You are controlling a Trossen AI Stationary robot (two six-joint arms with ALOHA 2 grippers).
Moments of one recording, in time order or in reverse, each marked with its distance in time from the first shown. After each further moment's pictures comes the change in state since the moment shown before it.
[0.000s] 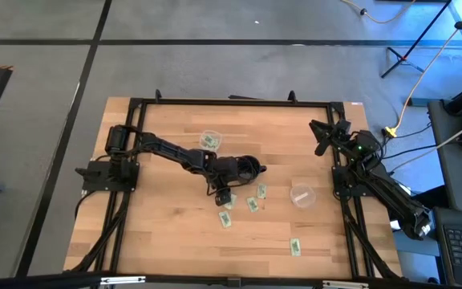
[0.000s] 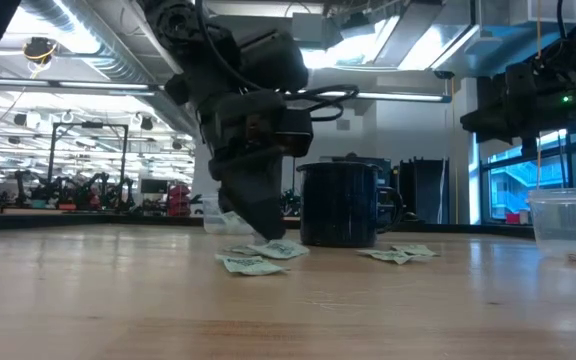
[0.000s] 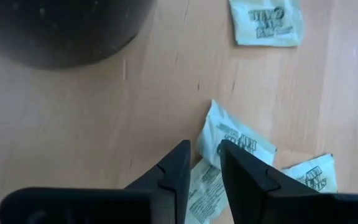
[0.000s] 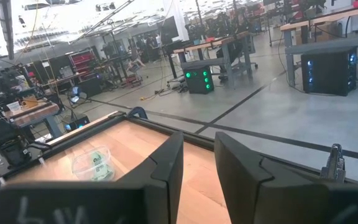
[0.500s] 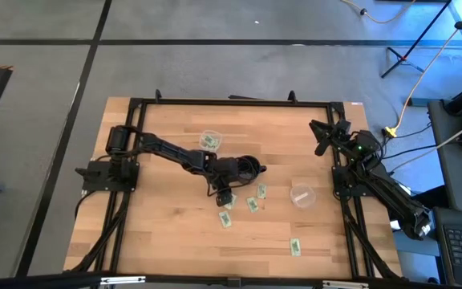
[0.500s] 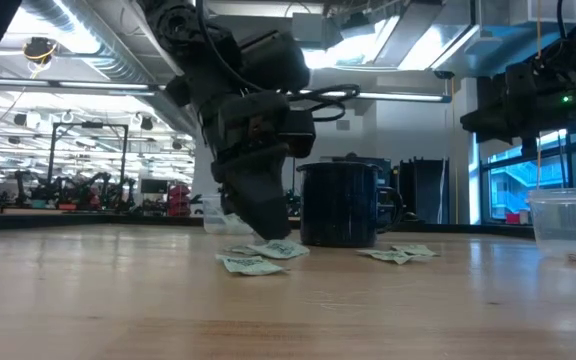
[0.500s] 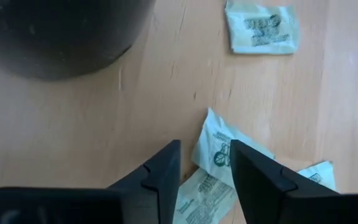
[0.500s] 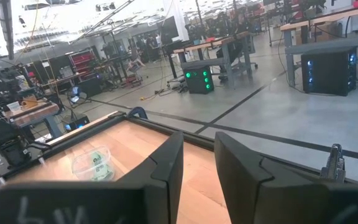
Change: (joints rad) left arm -0.002 0.010 0.000 0.023 -0.008 -0.002; right arm 0.000 0.000 0.000 0.000 0.000 0.000
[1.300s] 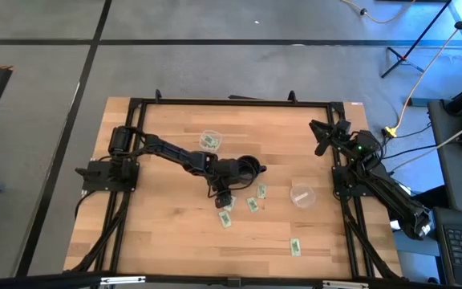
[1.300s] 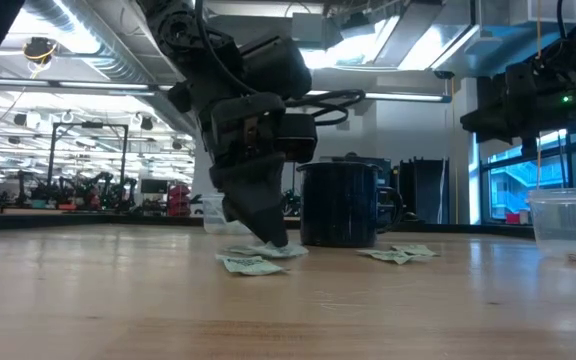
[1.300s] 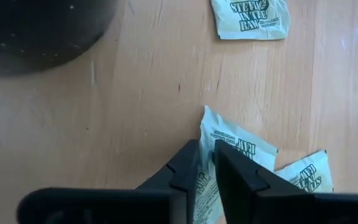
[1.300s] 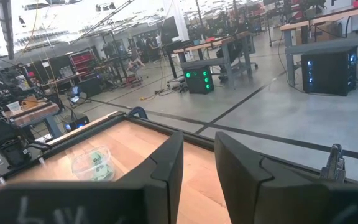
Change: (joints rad) left arm -0.011 0.025 0.001 0.014 0.057 0.029; right arm 0.000 0.000 0.000 0.000 0.000 0.000
